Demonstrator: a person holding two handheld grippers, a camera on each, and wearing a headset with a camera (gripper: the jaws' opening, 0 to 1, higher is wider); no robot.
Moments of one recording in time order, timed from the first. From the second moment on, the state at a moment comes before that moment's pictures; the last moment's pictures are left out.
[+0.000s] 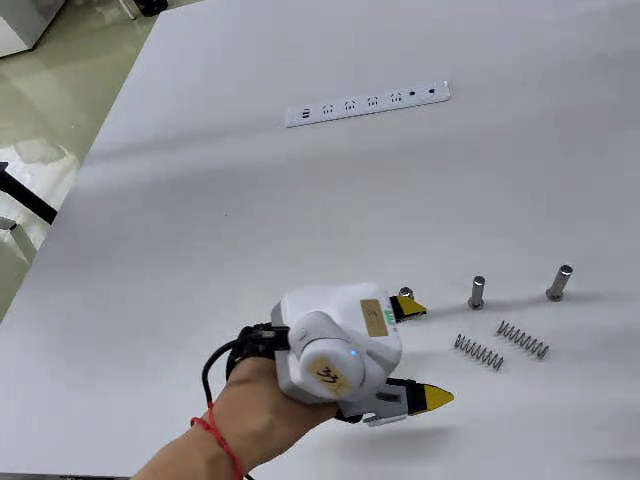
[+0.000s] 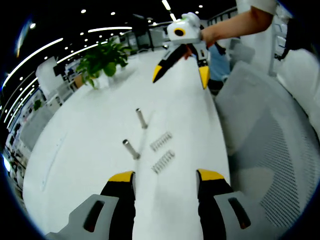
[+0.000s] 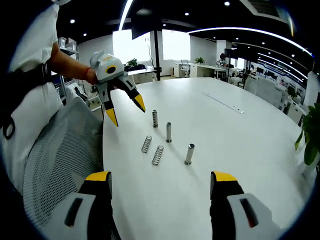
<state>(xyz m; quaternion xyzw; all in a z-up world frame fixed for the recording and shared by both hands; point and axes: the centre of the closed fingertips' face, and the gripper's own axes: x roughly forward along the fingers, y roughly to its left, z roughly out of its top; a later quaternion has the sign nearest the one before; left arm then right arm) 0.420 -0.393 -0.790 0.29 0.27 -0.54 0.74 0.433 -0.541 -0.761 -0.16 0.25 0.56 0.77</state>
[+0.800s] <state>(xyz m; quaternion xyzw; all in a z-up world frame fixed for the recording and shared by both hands) 0.433 -0.418 -0.845 0.36 0.33 -0.53 0.70 0.428 -0.557 -0.771 -0.13 0.26 0.55 0.78</state>
